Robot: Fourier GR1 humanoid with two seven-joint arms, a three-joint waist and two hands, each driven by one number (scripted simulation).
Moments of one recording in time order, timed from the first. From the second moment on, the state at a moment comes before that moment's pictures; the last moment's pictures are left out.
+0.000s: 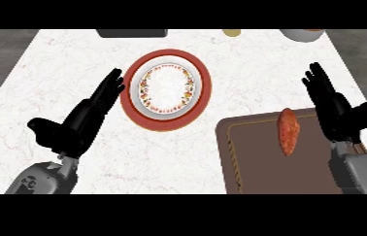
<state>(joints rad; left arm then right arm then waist) -0.20 0.41 -0.34 -1.65 0.34 0.16 0.12 -0.21 -0.41 0.05 -1.37 -0.30 -0.11 -0.02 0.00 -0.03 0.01</state>
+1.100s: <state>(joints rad) -0.27 0.50 -0.13 -1.58 0.26 0.15 0.05 -0.25 -0.18 0.28 -1.37 0.13 -0.50 -0.12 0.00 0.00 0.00</state>
